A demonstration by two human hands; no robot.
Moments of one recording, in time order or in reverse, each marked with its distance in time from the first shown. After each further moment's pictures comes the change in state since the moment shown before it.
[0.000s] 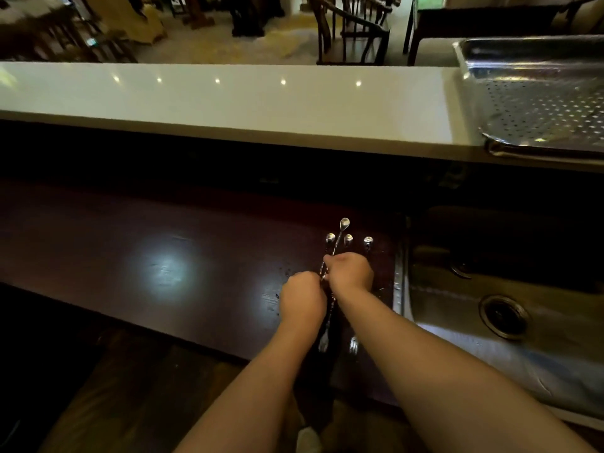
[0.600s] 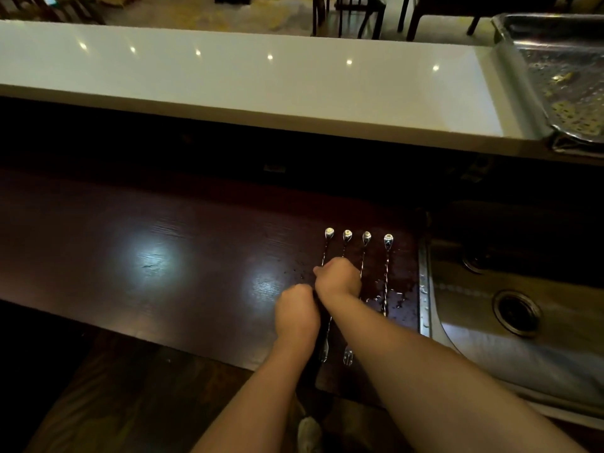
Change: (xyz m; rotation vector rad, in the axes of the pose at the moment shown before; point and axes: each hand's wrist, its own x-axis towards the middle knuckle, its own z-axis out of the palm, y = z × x) left_hand 0.025 -0.059 0.014 -0.084 -0.077 -0.093; right_hand 0.008 -0.005 0.073 -0.388 -0.009 0.044
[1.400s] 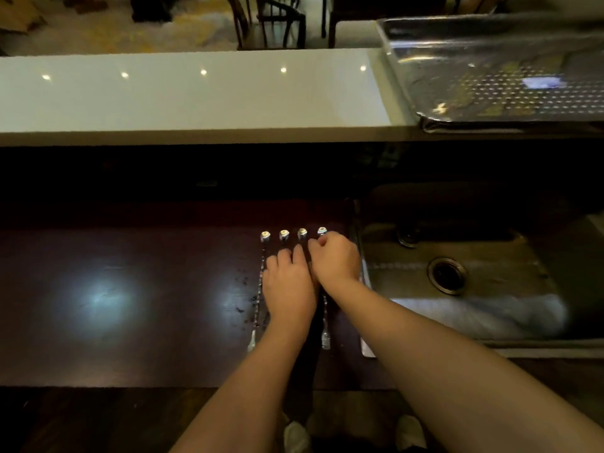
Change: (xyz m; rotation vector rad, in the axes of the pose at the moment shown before) left_hand -0.013 0.083 0.020 0.200 0.219 0.355; right_hand 0.007 0.047 -0.098 0.098 0.259 -0.138
